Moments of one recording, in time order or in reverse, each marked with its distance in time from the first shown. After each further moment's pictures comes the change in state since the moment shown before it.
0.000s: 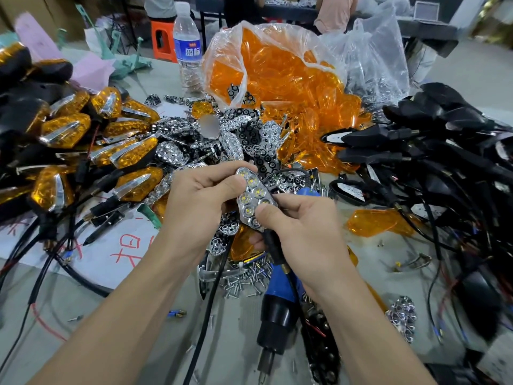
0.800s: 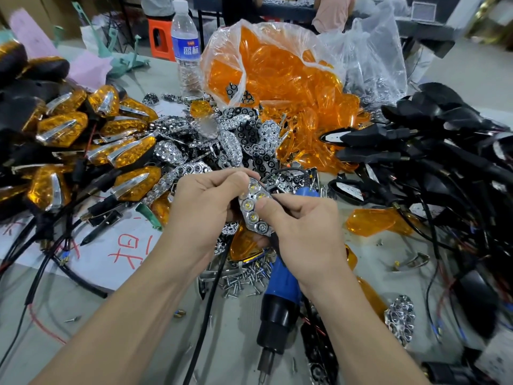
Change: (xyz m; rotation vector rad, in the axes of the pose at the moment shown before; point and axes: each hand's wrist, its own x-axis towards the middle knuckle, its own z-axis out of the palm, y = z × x) left_hand -0.004 0.001 0.007 -0.031 0.041 -0.120; right_hand 0.004 0.011 0.004 -0.023 0.070 -0.111
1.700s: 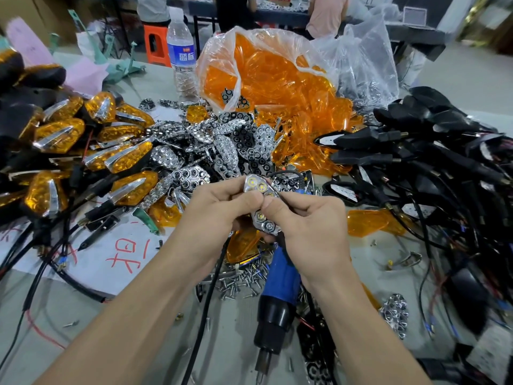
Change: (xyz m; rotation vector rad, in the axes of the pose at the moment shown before) left_hand -0.003 -0.007 0.006 -0.083 -0.213 -0.090; right_hand 0.005 0.006 -0.010 0.108 0.038 -0.035
